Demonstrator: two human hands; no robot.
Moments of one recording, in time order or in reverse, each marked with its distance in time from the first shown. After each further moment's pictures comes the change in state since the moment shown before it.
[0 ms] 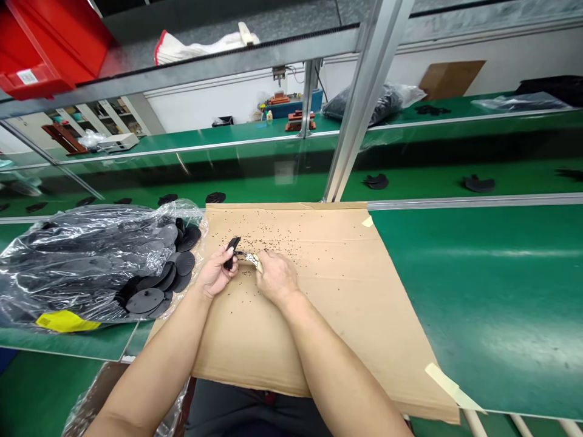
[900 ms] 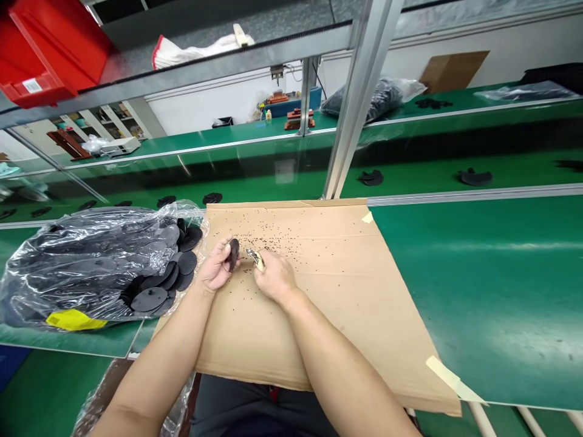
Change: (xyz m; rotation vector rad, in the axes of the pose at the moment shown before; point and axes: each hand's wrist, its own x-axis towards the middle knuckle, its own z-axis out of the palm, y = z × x) left_hand 0.004 0.004 -0.002 -0.064 0.022 0.091; right_hand -0.001 0.001 0.006 0.280 -0.014 0.090
